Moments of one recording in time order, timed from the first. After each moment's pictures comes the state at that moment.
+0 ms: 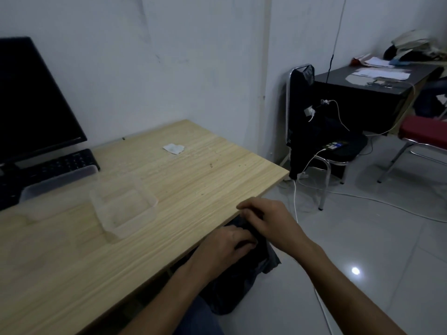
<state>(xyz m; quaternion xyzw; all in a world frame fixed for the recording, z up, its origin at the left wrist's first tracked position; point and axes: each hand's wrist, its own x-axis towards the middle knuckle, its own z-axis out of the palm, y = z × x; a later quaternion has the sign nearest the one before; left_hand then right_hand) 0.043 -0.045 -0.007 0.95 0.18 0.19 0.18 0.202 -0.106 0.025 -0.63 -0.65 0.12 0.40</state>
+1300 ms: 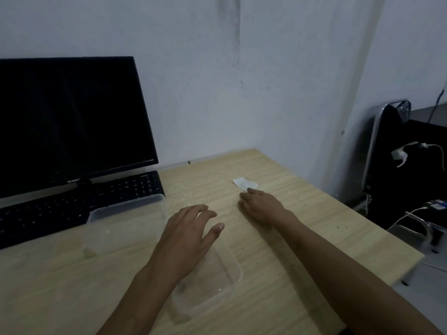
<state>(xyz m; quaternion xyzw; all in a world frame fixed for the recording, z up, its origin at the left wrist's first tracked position) -0.109 0.140 0.057 0.84 0.50 0.21 0.04 0.129 0.235 0.016 -0.67 -0.74 0.04 0.06</state>
